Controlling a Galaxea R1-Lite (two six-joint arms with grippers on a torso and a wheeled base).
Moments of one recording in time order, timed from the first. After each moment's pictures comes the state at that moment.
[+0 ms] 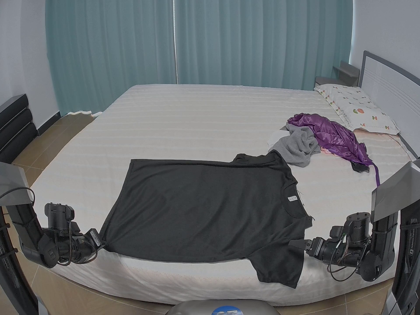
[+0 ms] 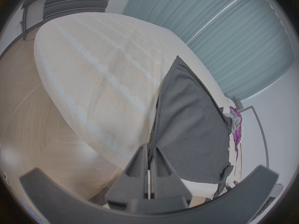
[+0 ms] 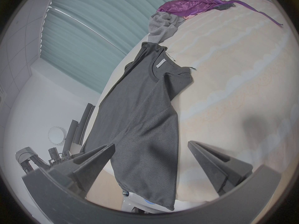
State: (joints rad) left arm 0.09 2.07 -0.28 -0.96 -0.23 -0.64; right arm 0.21 2.34 -0.14 -1.55 0.33 0.68
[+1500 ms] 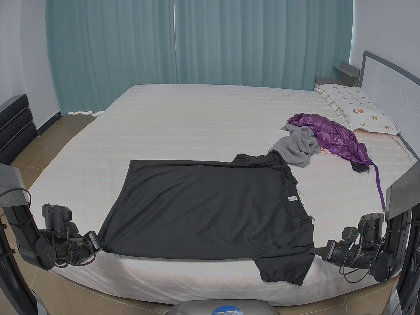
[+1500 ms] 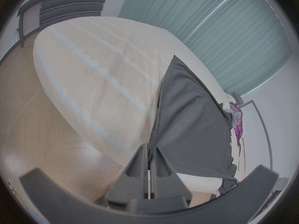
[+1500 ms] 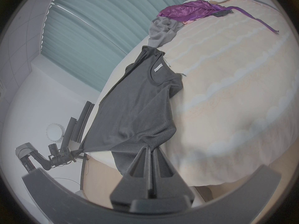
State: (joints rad) left arm 0.09 2.04 -0.25 -0.95 -0.22 -0.58; right arm 0.13 2.25 -0.02 -1.54 0.37 0.60
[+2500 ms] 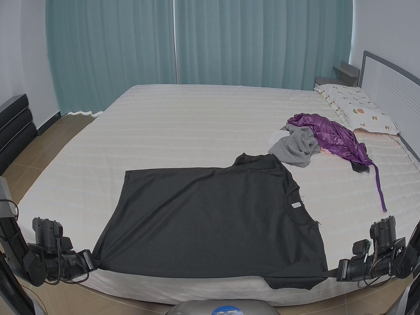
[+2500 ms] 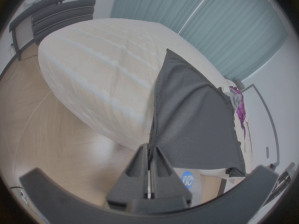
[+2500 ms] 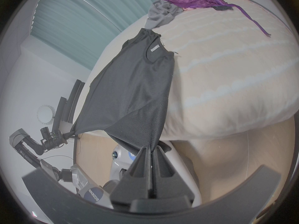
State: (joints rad) left arm 0.10 1.91 -0.05 -0.95 -0.22 -0.45; right arm 0.11 1.85 -0.02 -0.85 0.39 0.40
